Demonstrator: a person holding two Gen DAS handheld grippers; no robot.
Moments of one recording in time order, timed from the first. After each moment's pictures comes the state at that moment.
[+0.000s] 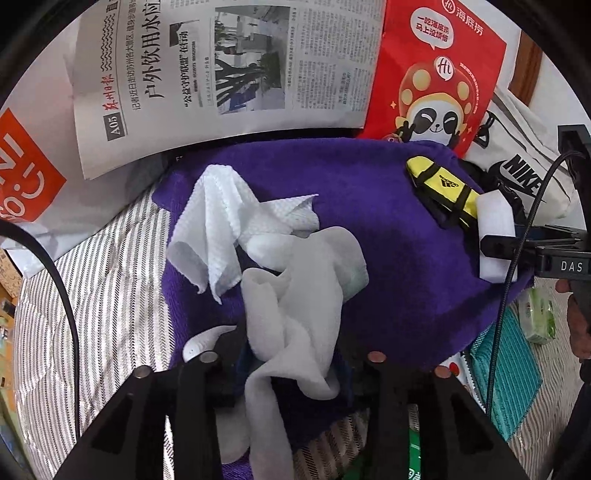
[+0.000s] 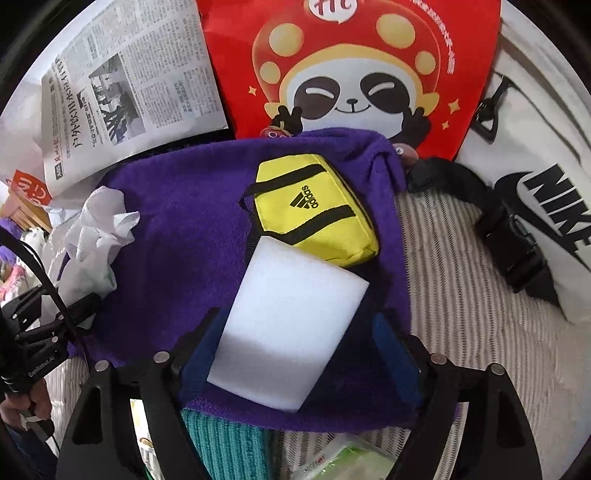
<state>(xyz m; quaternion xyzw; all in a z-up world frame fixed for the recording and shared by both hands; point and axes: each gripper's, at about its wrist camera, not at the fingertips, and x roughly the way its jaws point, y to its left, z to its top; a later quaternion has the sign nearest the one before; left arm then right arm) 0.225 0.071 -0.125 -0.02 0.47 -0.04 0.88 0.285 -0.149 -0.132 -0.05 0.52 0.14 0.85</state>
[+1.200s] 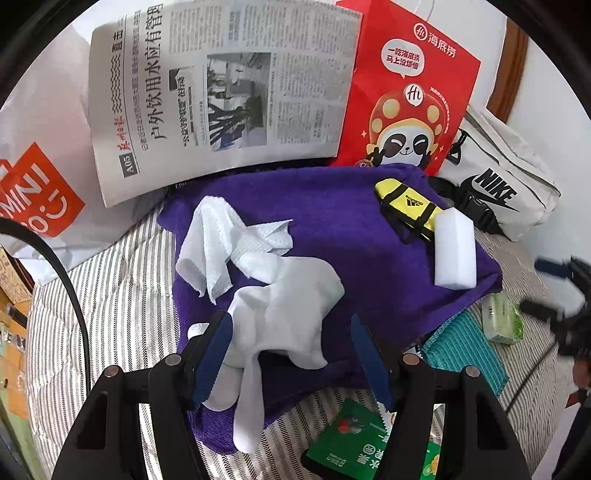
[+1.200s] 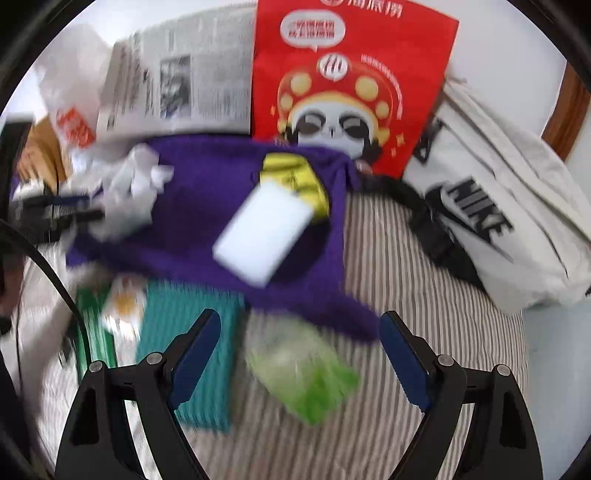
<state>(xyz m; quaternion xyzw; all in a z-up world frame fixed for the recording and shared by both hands) 0.198 0.068 -0.089 -0.03 0.45 -0.06 0.89 0.181 -0.195 -0.098 -0.14 0.45 0.14 0.87</state>
